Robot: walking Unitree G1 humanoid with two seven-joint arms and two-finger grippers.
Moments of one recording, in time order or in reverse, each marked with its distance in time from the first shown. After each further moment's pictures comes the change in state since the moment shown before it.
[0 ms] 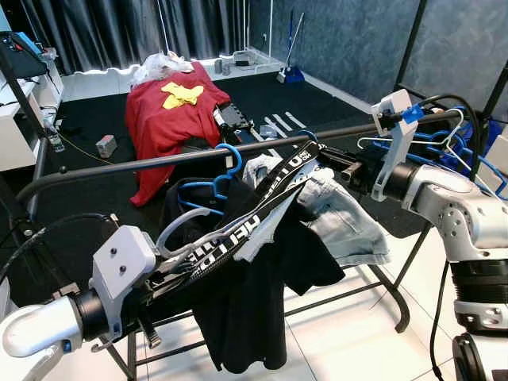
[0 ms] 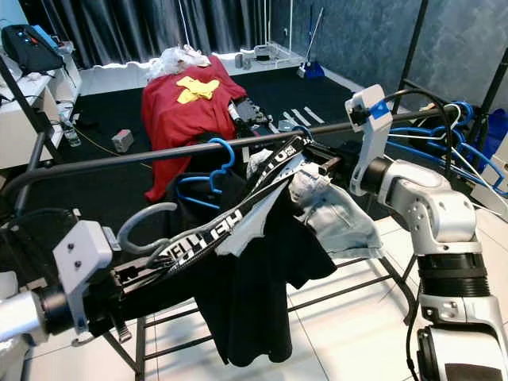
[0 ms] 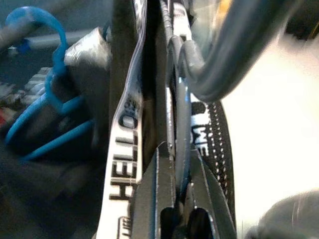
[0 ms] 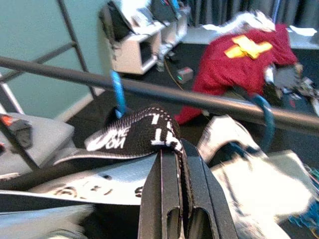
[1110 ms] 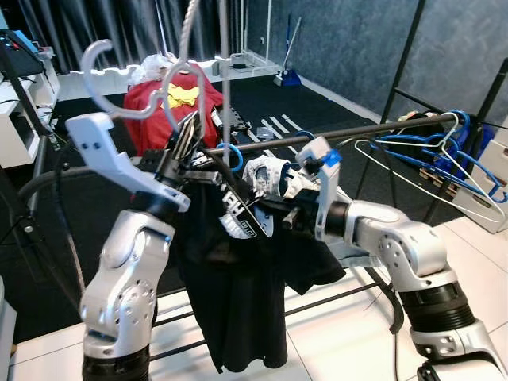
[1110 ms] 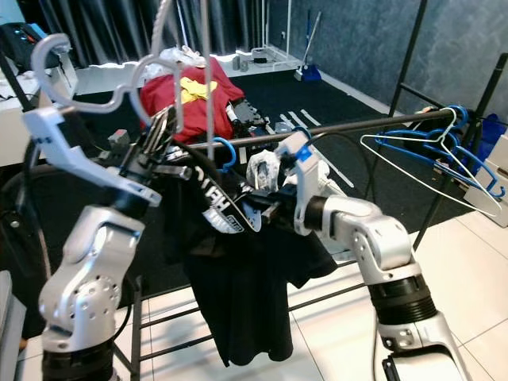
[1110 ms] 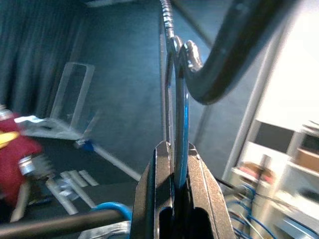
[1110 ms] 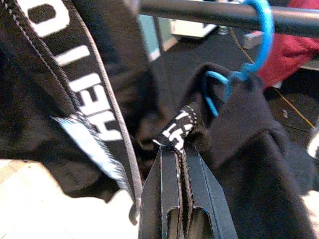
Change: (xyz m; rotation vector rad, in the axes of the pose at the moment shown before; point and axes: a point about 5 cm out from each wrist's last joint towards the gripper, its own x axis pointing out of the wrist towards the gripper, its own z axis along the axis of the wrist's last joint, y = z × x) left arm 0.088 0.047 0.051 -0.505 -0.685 0.701; right arm 0.041 0.078 -0.045 0.085 0.135 0.289
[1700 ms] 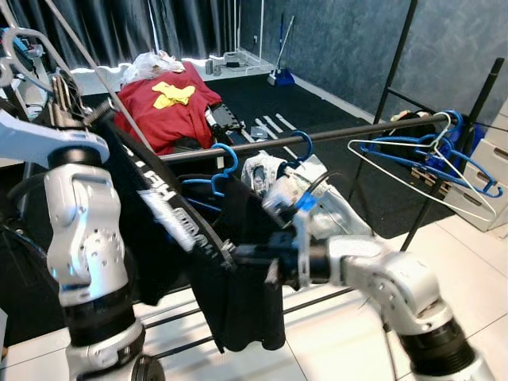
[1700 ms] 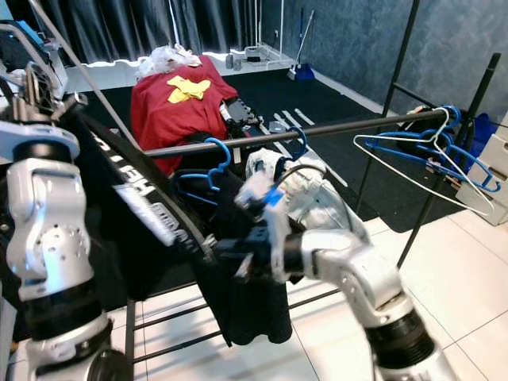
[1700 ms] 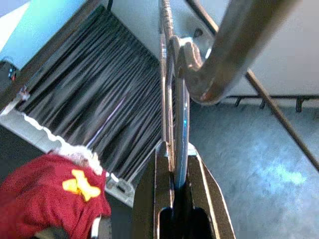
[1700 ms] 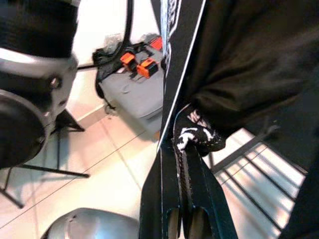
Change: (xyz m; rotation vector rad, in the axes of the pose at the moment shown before) left arm 0.038 0.051 0.077 0.000 -0.415 0.428; right arm 0.013 0.084 -0.037 0.039 0.129 0.410
